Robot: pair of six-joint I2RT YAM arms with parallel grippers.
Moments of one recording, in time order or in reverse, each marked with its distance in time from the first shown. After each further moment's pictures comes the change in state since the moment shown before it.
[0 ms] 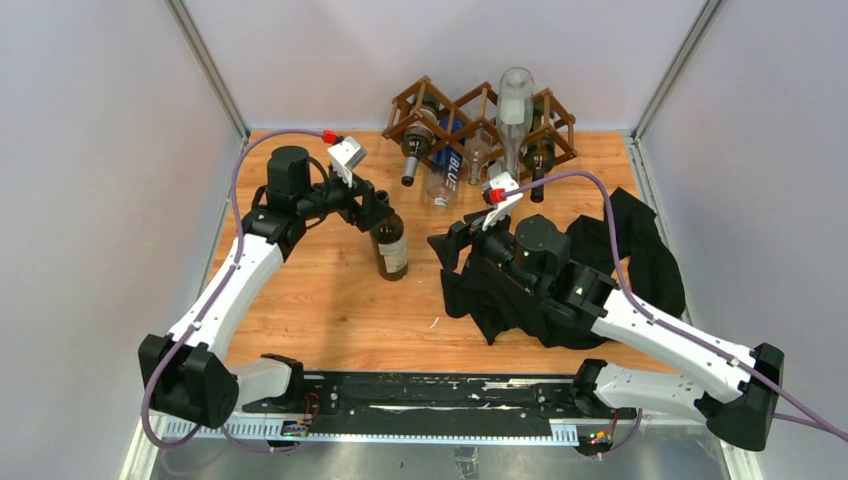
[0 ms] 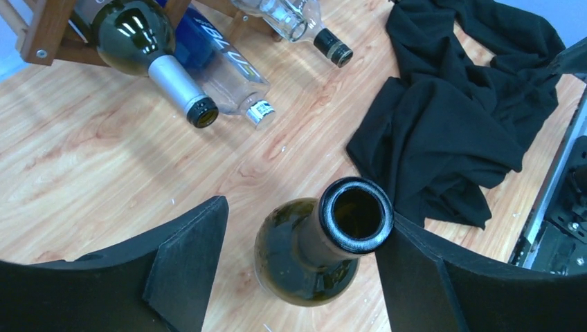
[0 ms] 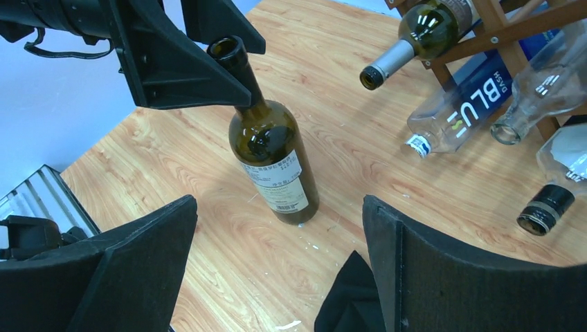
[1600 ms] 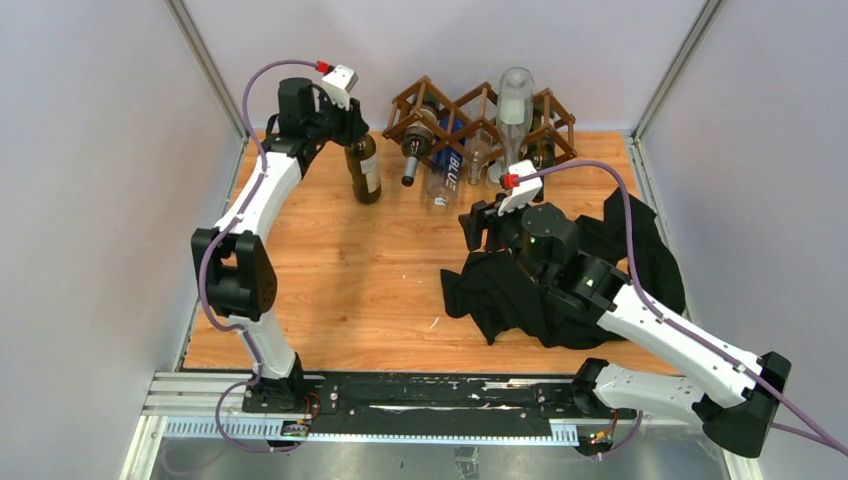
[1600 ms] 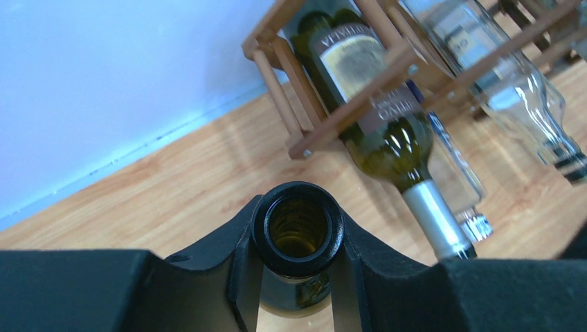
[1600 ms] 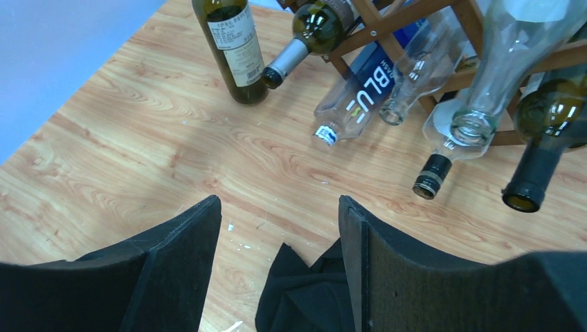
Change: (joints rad) left arm 0.117 0.563 0.541 0.054 -0.235 0.058; right arm -0.067 -0.010 0.060 -0.138 0.168 -0.039
